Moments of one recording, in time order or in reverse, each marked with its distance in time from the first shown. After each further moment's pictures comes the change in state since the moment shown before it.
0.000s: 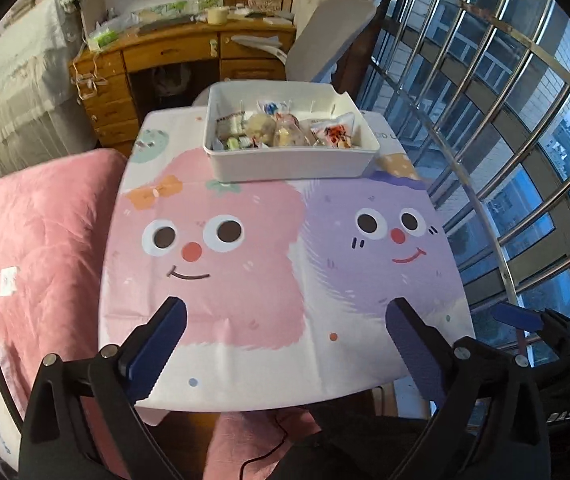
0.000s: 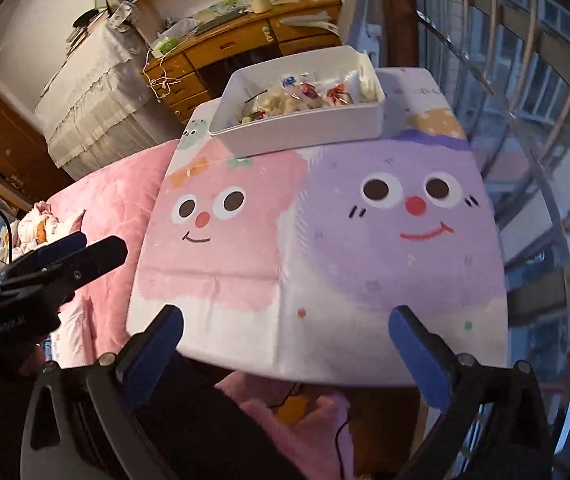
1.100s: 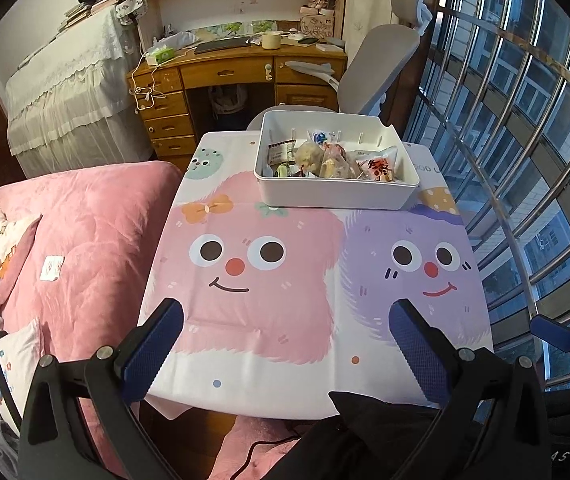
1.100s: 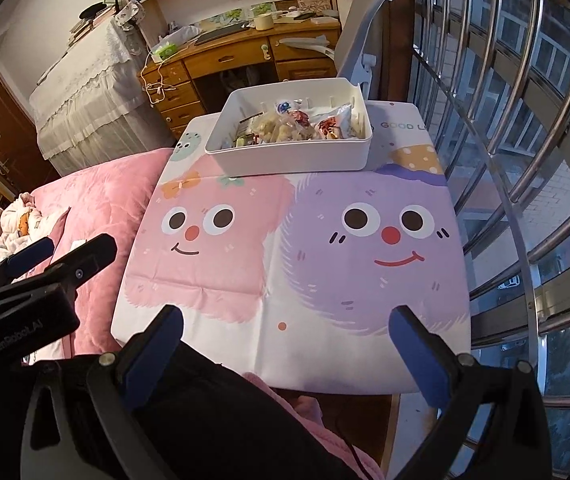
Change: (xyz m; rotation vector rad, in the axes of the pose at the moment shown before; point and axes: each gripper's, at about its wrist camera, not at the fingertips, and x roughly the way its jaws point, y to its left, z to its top) left arm -0.027 -0.012 0.002 -0.099 -0.082 0.180; right arm -0.026 0.018 0.010 -0.095 -0.070 -0.115
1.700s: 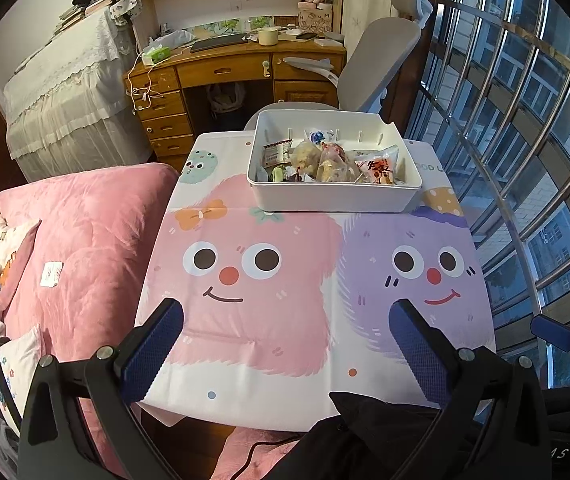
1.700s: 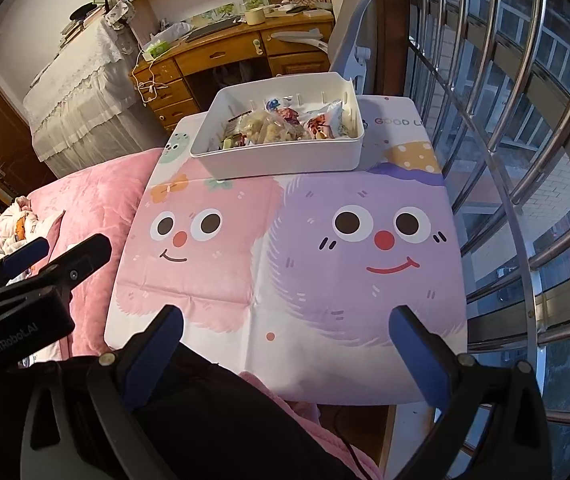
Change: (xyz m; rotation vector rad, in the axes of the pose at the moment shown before) left arm 0.017 -0.013 0.021 0.018 0.018 0.013; right arm 0.017 -0.020 0.020 0.018 0.030 0.002
